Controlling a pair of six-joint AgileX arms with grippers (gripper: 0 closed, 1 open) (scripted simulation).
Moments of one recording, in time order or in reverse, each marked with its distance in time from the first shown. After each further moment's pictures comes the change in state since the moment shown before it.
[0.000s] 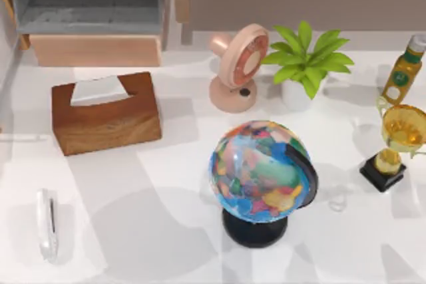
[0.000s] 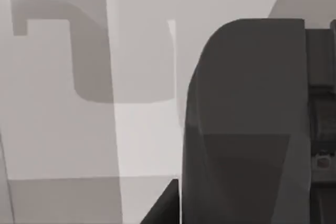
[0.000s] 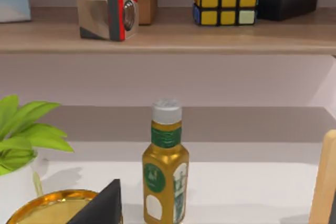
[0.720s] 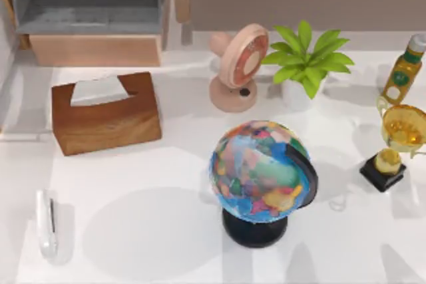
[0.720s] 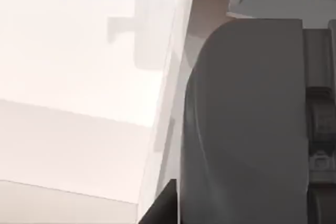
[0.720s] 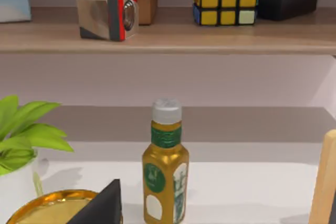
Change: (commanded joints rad) left arm -0.275 -0.575 -0.511 0.229 -0.043 -0.504; right arm 0.000 0.000 0.000 0.000 0.000 0.000
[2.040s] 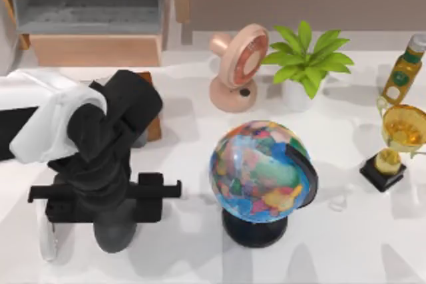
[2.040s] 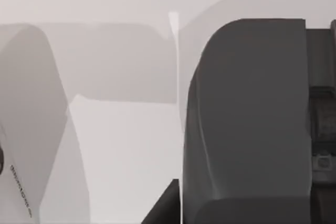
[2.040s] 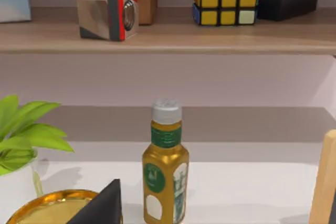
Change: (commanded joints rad) left arm -0.656 -0.329 -0.939 0.259 -0.065 -0.470; right arm 0.000 0.000 0.000 0.000 0.000 0.000
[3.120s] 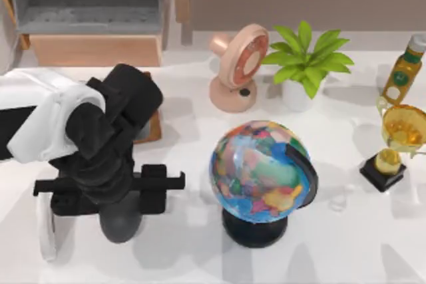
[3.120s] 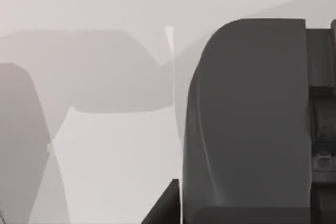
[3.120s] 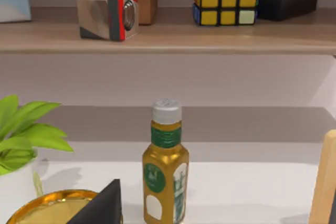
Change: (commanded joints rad) left arm 0.003 -0.003 0.001 0.056 -0.002 0.002; right arm 0.000 0.000 0.000 0.000 0.000 0.000
